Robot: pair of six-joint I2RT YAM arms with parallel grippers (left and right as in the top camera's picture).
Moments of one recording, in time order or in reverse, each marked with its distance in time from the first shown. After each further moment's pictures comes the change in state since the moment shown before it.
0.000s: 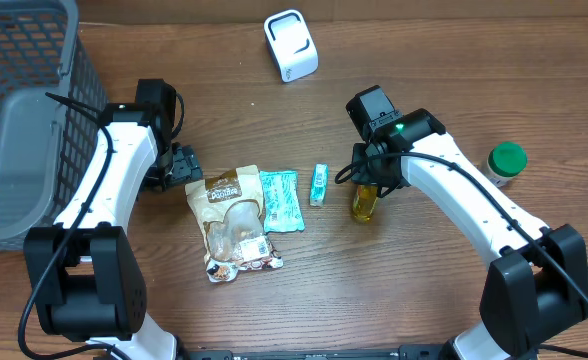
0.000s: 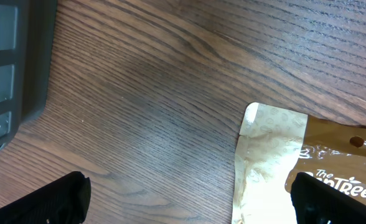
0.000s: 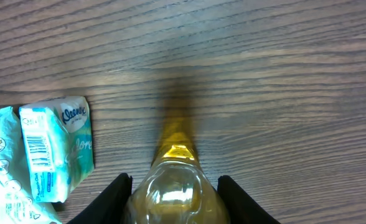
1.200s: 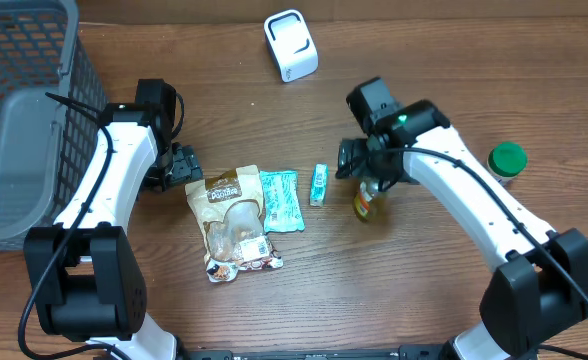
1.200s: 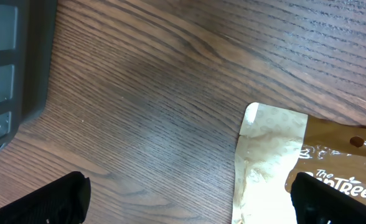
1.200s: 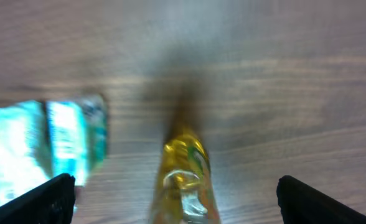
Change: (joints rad) left arm 0.000 0.000 0.000 0.000 0.000 0.000; right arm 0.000 -0.001 0.116 -0.088 0.000 -0.043
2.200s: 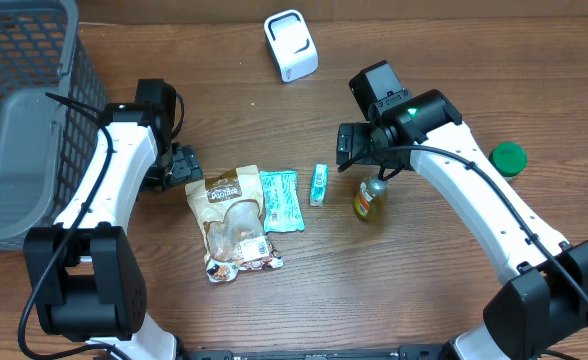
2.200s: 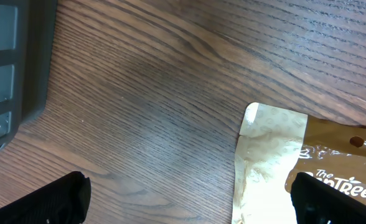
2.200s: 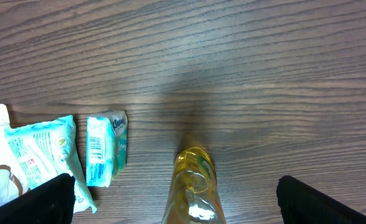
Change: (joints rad) left arm 0.000 0.000 0.000 0.000 0.000 0.000; right arm 0.000 -0.024 0.056 -0.014 0.003 -0.007
